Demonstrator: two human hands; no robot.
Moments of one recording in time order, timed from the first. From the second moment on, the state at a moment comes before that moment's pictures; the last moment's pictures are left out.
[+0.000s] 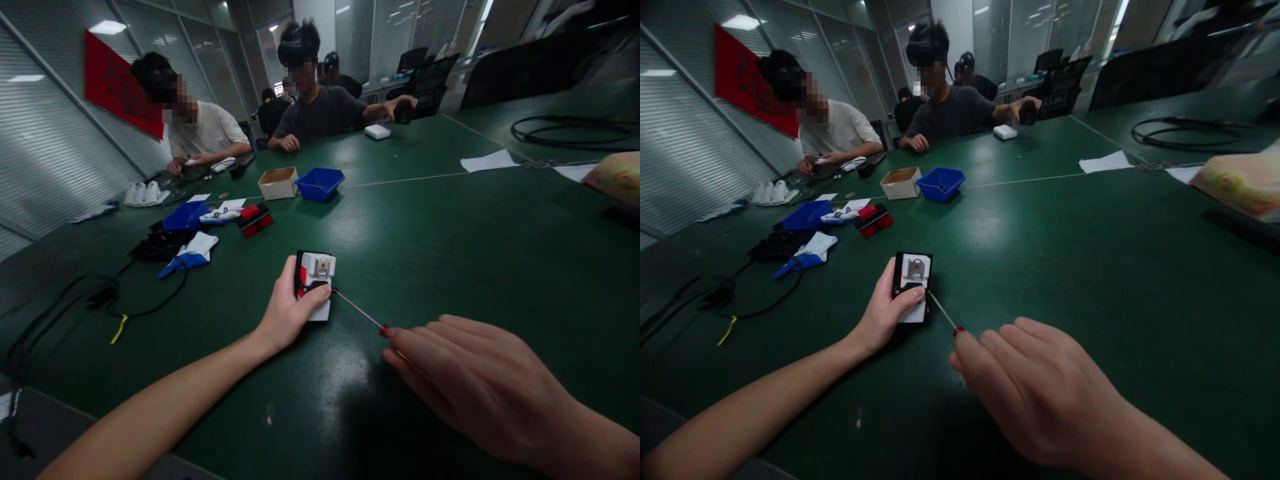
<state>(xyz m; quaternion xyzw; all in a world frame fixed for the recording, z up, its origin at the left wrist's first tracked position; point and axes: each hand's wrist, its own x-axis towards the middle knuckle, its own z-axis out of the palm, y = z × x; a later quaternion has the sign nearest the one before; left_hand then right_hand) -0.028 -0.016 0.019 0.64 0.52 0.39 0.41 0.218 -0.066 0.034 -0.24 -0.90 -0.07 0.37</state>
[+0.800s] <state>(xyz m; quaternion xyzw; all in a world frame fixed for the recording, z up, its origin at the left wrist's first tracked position) -0.030 -0.016 0.017 0.66 0.54 0.39 0.35 0.219 -0.062 0.046 -0.37 -0.86 -0.19 0.31</state>
